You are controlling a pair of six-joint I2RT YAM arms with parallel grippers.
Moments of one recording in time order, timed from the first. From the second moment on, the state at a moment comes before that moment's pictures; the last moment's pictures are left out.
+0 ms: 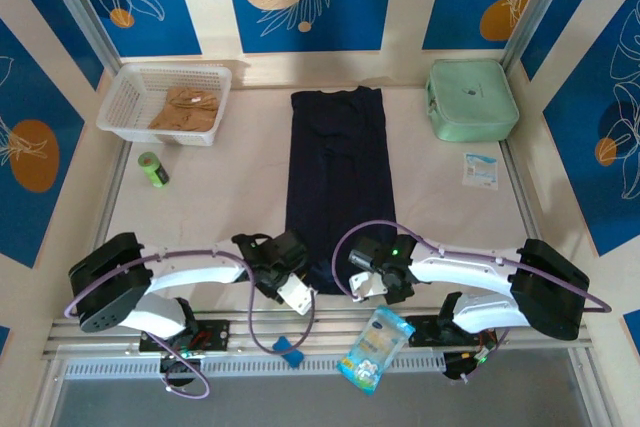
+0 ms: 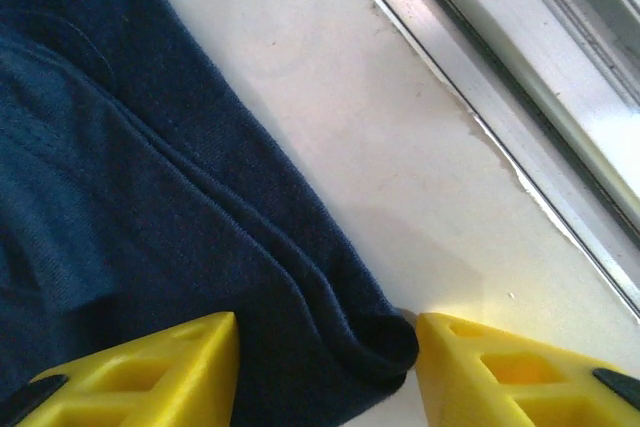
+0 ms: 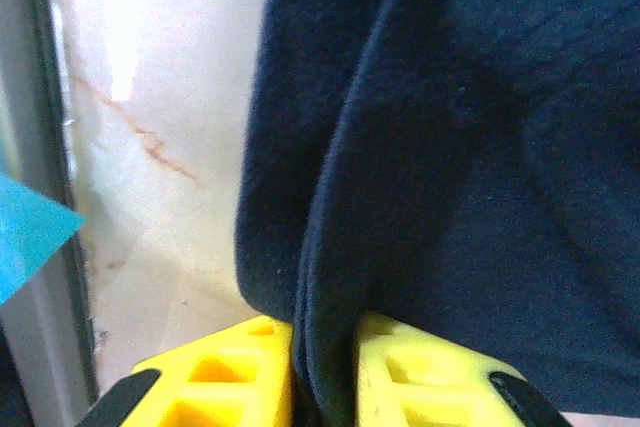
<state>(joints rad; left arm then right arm) -1.08 1.42 0.67 -0.51 0.09 1.21 1.03 1.25 0.57 -0.90 0.16 -0.75</state>
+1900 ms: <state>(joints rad) -0.68 1.48 1.03 -0.29 -0.04 1.08 0.39 1.38 1.03 -0.54 0.10 -0.84</state>
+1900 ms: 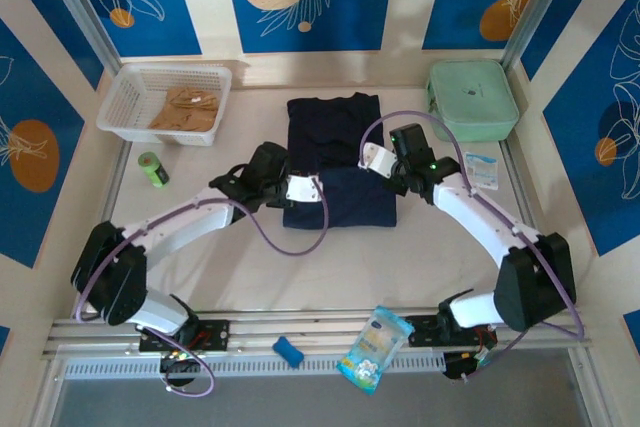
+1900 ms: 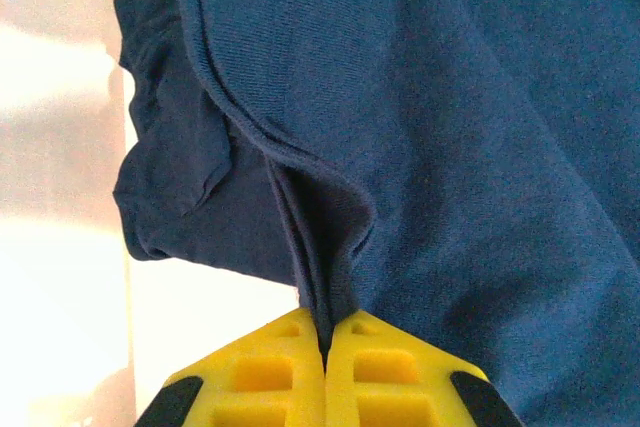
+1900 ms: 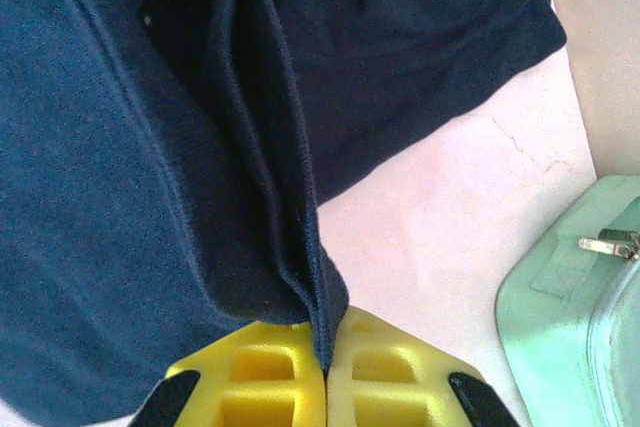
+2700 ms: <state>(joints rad) -0.58 1.83 1.11 -0.04 0.00 1.16 0.31 1.79 1.19 -0.41 0.05 -0.82</state>
